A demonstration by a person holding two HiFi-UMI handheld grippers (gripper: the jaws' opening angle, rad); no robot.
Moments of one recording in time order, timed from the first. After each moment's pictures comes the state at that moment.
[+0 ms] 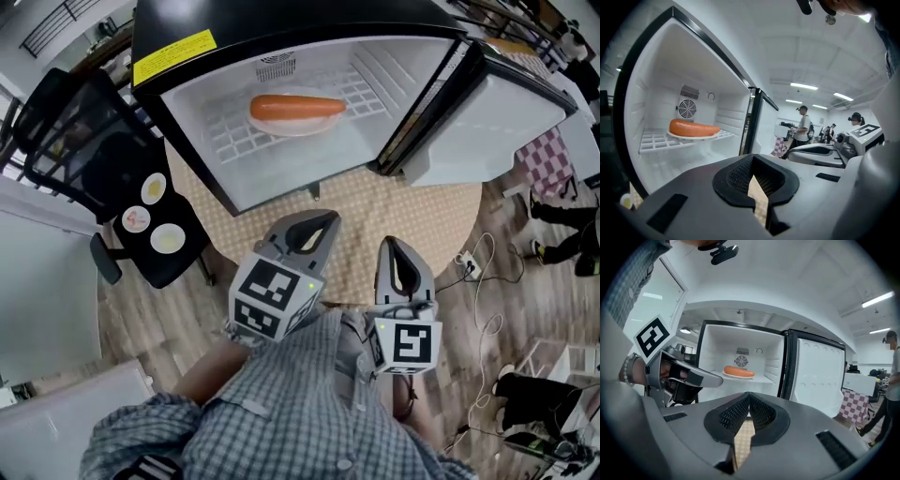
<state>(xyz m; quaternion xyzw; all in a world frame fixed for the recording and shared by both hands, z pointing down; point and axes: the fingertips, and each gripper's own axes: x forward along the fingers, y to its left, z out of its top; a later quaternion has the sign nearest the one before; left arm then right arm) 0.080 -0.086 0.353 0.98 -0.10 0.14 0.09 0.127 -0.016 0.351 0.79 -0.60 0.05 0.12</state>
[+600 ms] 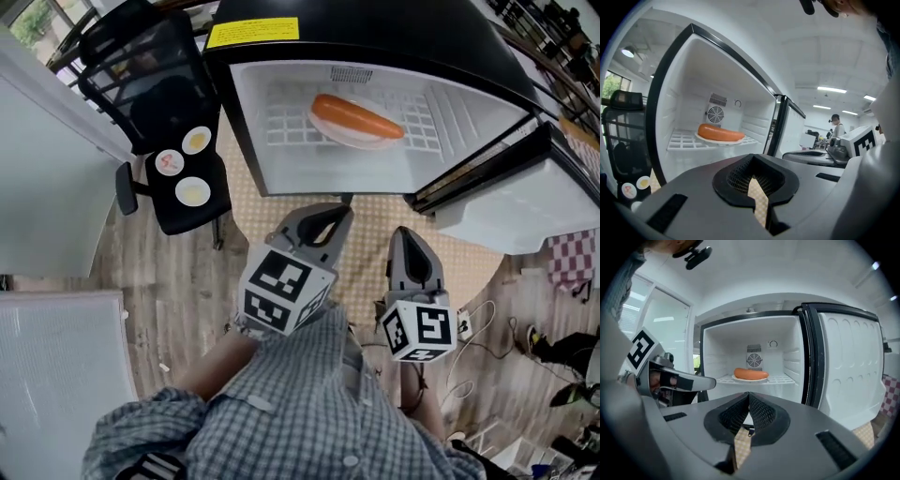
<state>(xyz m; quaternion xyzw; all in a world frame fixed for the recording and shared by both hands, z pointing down) 0.076 -0.127 0.342 0.95 -0.26 0.11 0.13 0.155 -0.087 0.351 0.68 -0.72 0.09 0.06</state>
